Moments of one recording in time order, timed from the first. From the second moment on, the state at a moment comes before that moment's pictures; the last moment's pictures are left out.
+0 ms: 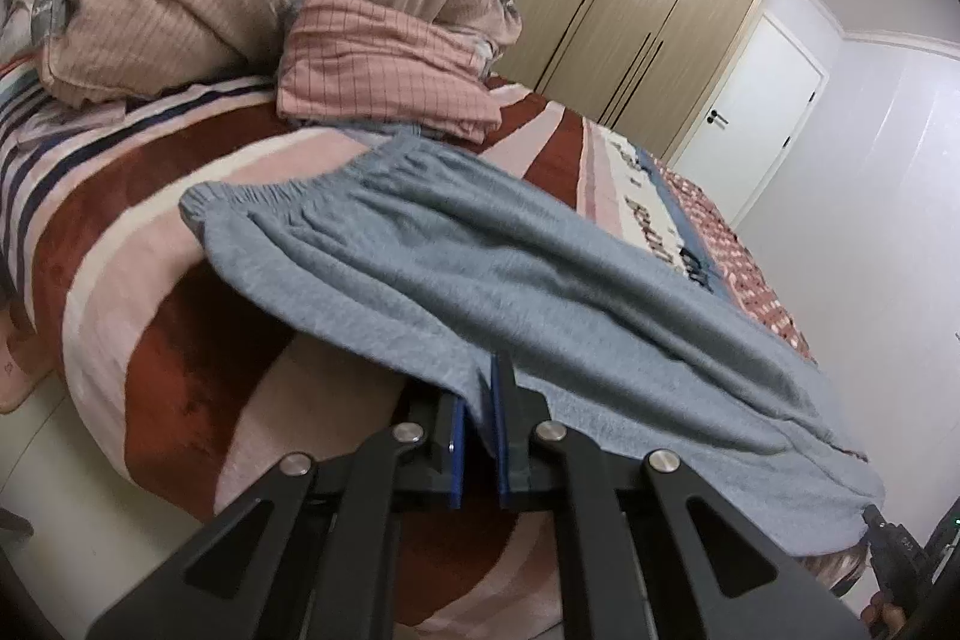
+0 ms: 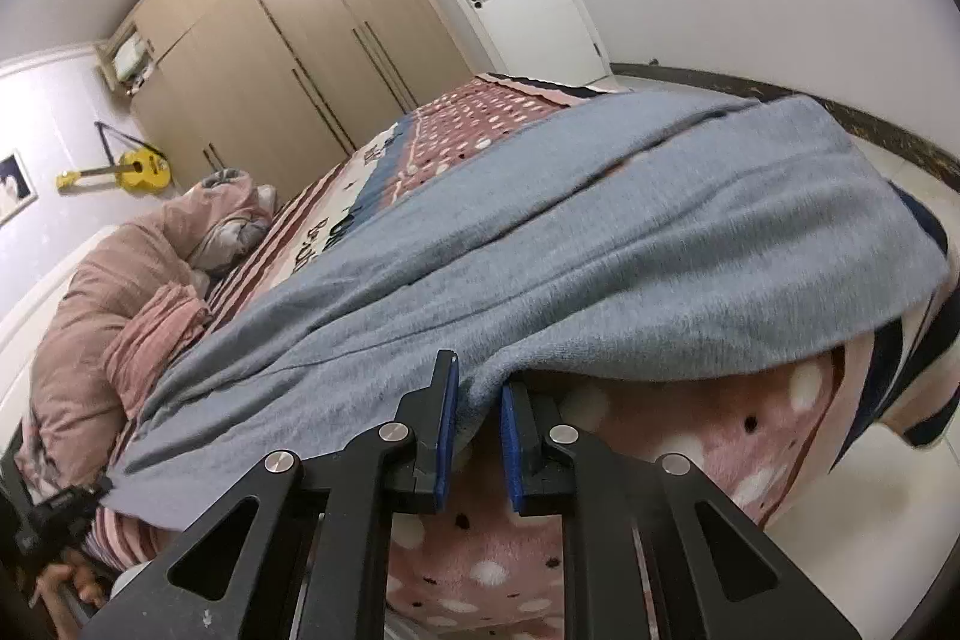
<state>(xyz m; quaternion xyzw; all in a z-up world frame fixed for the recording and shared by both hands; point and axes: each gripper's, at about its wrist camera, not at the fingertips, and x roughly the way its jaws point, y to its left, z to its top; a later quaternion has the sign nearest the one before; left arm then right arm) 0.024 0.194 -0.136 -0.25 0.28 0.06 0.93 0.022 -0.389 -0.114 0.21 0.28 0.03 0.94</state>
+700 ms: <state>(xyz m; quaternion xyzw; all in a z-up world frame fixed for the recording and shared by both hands) 0.037 0.189 -0.054 -0.21 0.19 0.05 0.96 0.066 -0.374 -0.038 0.14 0.18 0.06 0.97</state>
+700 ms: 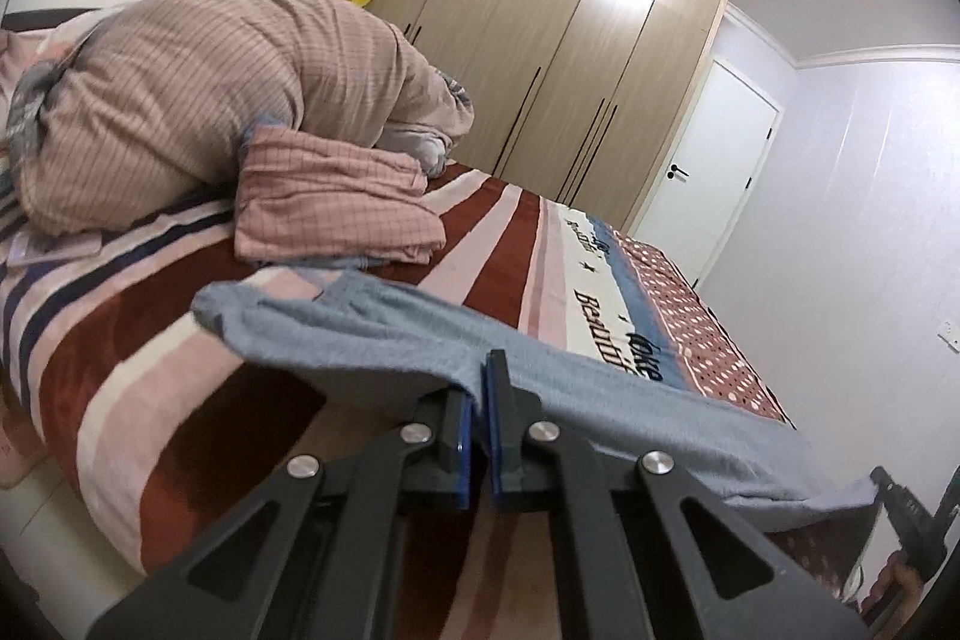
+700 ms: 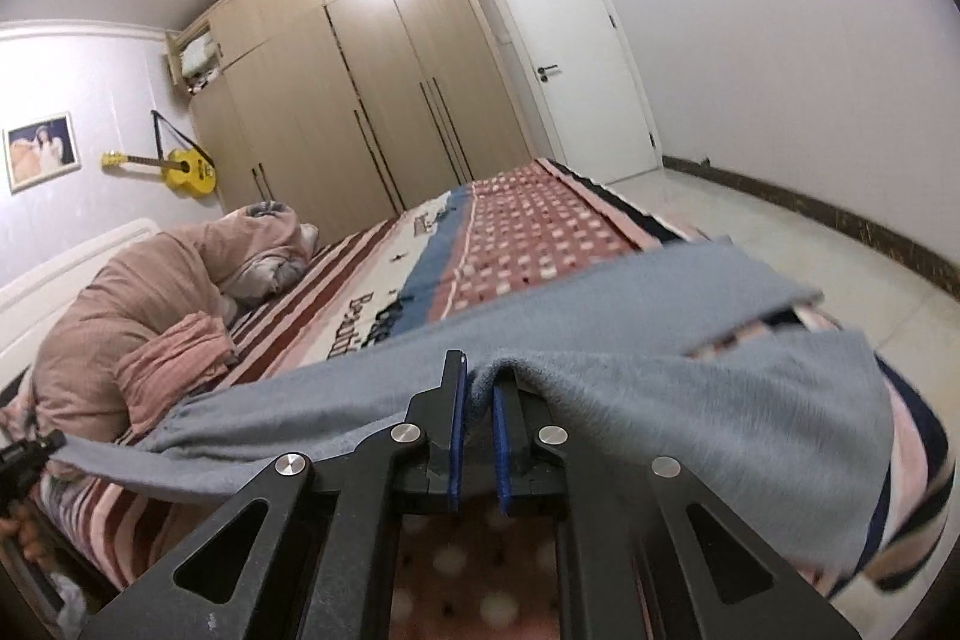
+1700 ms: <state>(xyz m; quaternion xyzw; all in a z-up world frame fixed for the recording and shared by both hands) 0.298 0.184 -0.115 -0.11 0.30 0.09 0.94 0.305 -0.348 -0.081 0.02 0.31 0.05 0.95</state>
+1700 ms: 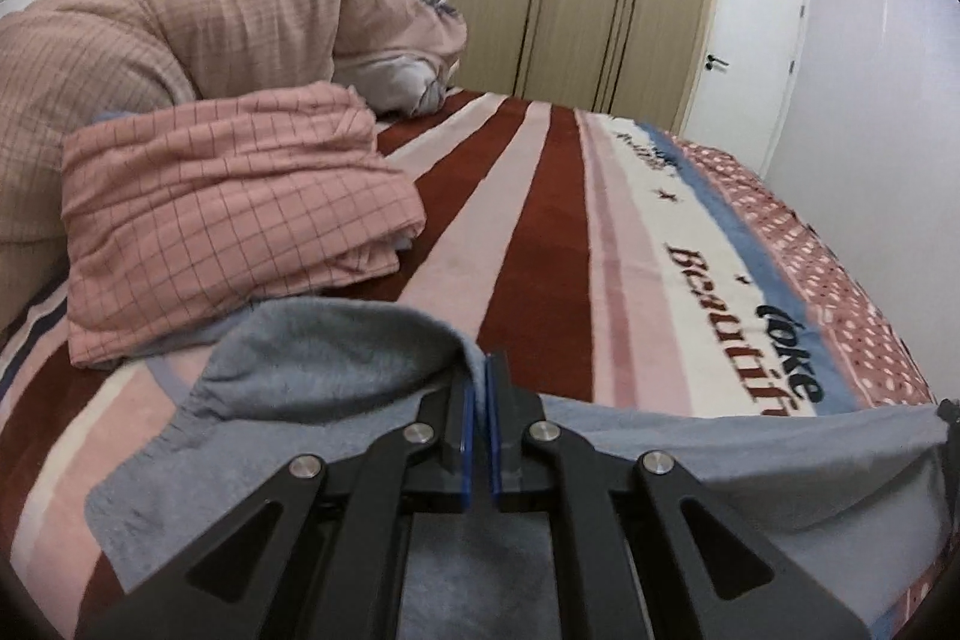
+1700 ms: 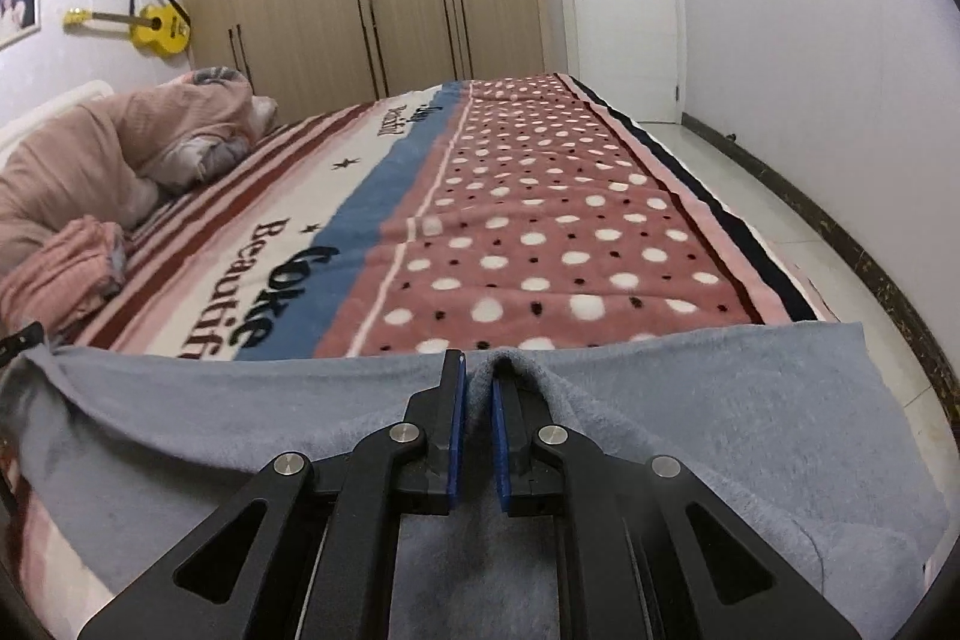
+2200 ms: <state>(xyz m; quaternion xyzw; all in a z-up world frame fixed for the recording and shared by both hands) 0.246 0.227 -0.089 -0.08 0.28 0.16 0.94 0.305 -0.336 -0.060 0.01 0.36 0.09 0.93</state>
